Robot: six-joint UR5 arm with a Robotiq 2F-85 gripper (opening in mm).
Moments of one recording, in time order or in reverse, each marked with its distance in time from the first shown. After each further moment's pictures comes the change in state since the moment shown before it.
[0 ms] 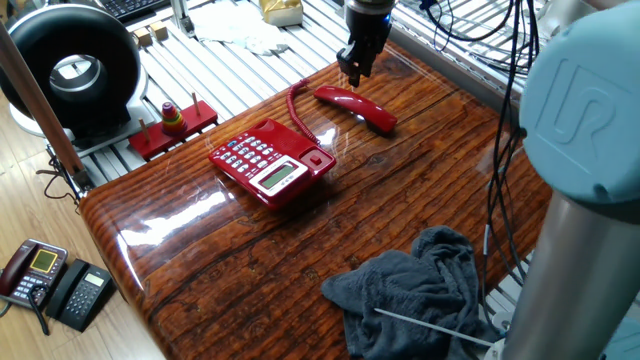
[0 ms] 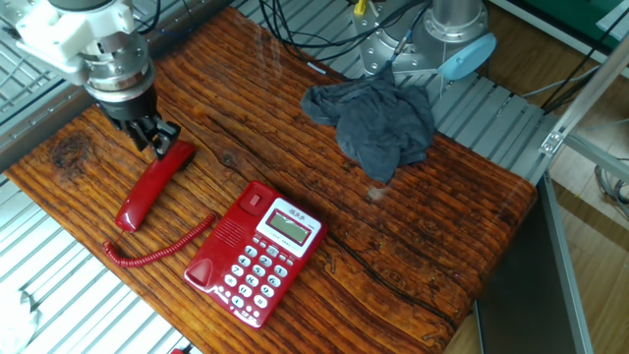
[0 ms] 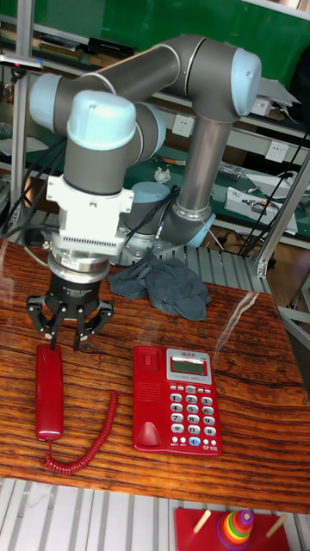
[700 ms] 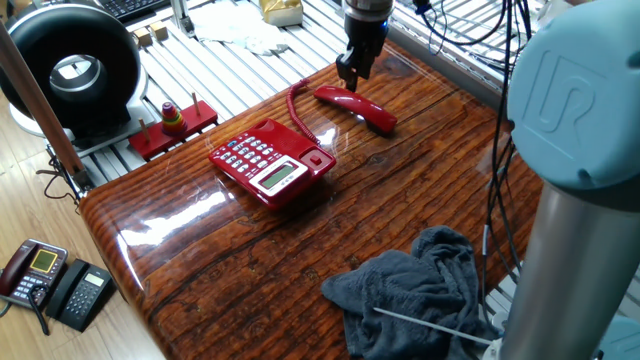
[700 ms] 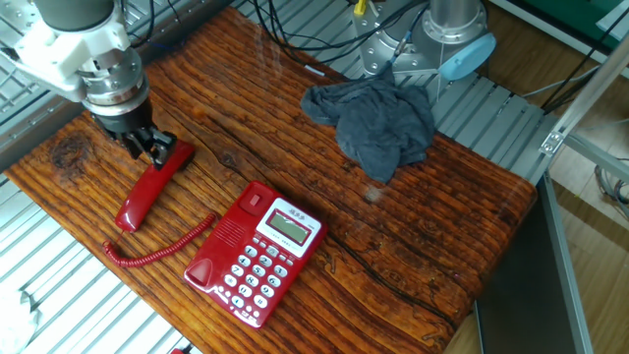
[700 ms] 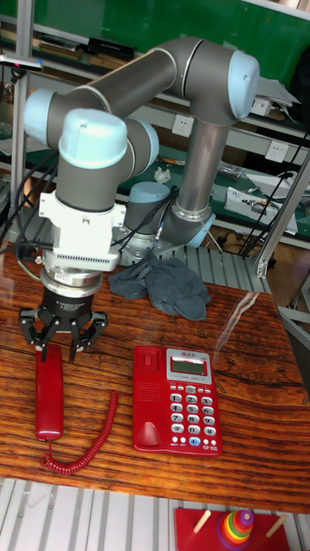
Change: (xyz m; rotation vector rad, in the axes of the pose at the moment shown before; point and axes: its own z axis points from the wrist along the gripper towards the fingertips) arm -0.010 -0.008 0.019 0.006 -0.014 -0.032
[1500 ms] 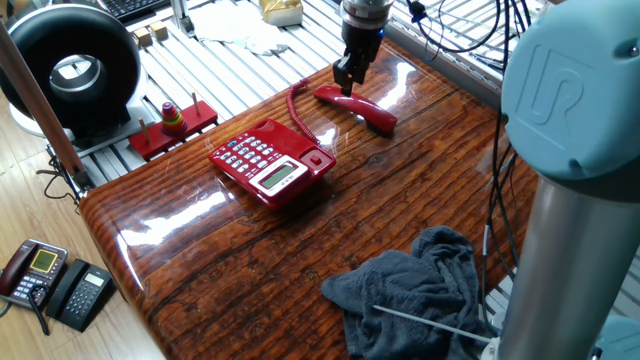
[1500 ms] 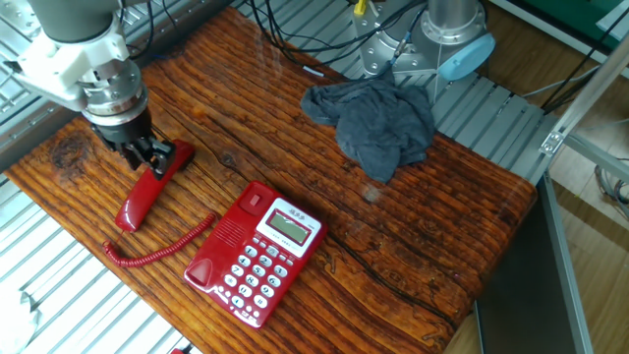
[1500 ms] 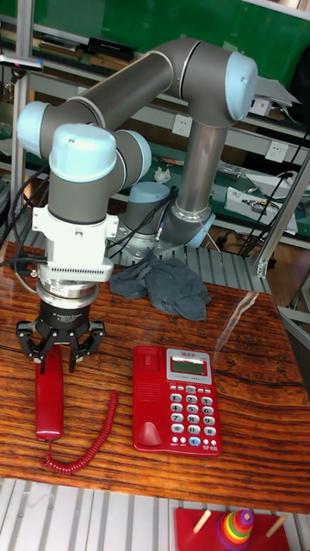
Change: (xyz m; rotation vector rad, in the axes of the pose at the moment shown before) arm -0.004 0.000 0.015 -0.020 -0.009 -0.019
